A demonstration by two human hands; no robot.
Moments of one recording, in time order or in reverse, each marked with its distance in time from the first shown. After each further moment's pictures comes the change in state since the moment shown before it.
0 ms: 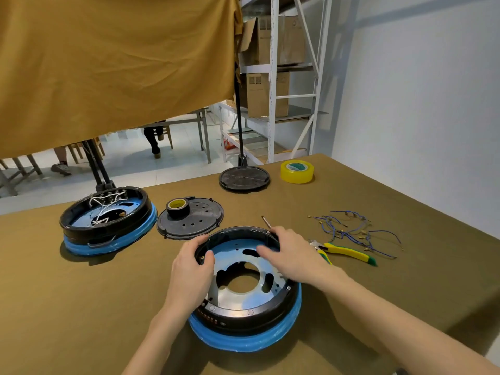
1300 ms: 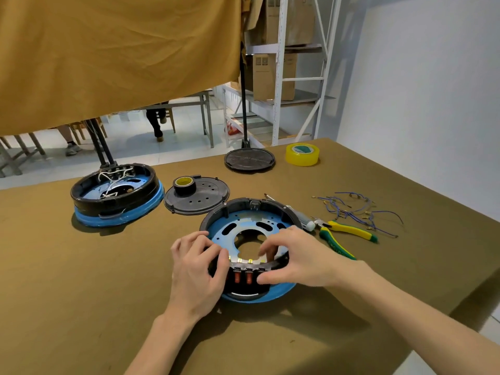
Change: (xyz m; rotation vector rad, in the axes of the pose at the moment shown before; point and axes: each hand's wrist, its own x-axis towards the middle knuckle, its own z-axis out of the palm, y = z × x) left_hand -0.050 -0.038 -0.001 0.288 0.164 0.525; right_hand -0.062 -0.008 -0.010 0.067 -0.166 -0.445
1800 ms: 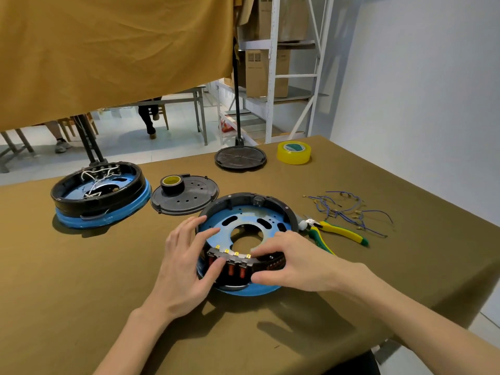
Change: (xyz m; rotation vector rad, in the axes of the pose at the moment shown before) left_hand 0.014 -0.005 -0.002 -0.071 -0.209 0.082; right_hand -0.007 0.013 -0.004 0.014 -0.051 -0.010
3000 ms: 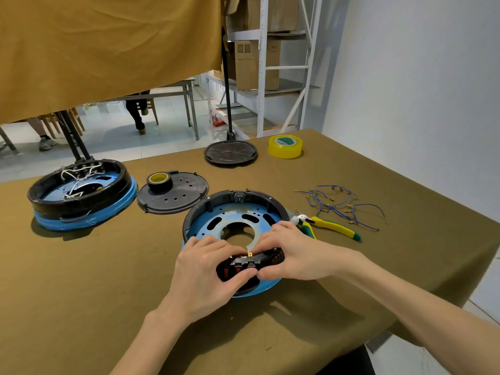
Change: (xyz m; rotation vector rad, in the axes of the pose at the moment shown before) left_hand 0.012 0.043 0.023 0.021 -0.031 0.127; right_hand 0.005 0.020 -0.014 -0.040 -0.086 -0.033
